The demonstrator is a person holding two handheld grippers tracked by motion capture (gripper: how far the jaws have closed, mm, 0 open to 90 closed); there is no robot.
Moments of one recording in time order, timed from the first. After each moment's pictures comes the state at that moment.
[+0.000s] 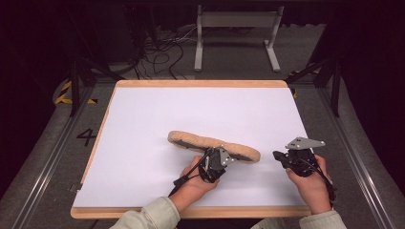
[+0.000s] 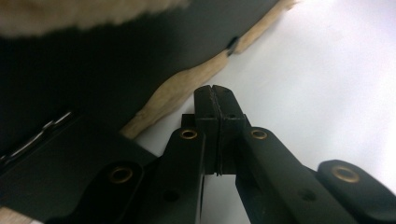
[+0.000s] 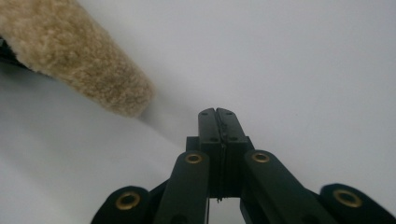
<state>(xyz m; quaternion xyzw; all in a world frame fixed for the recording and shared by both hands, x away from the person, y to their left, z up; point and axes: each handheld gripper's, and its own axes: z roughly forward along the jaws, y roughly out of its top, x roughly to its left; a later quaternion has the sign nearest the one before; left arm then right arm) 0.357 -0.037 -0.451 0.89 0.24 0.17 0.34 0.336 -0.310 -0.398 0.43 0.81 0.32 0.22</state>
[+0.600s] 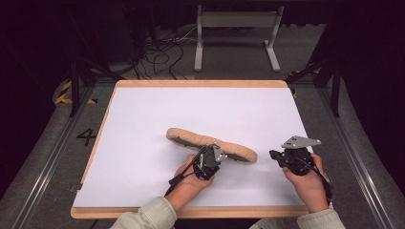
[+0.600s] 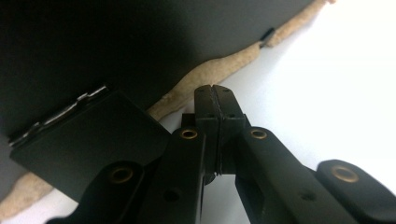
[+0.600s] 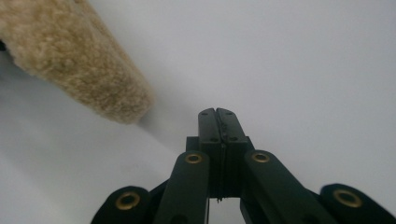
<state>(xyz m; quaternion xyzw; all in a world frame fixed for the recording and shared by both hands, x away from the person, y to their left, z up) 0.365 -0.020 -0.451 0.89 0.28 0.17 0.33 0.340 -0.300 -0.396 0.41 0.82 0.32 0.22</state>
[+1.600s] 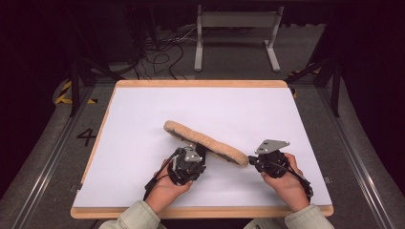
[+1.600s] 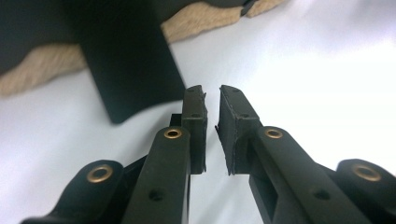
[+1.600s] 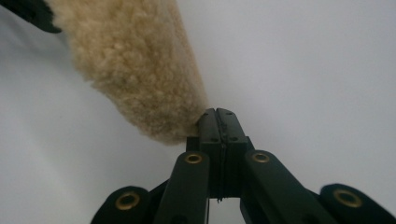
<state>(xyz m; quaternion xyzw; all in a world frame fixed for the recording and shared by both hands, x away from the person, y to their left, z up) 0.348 0.054 -0.439 0.88 0.30 0.08 0.35 0.343 -0.241 -0.408 0.33 0.87 0.31 0.18</state>
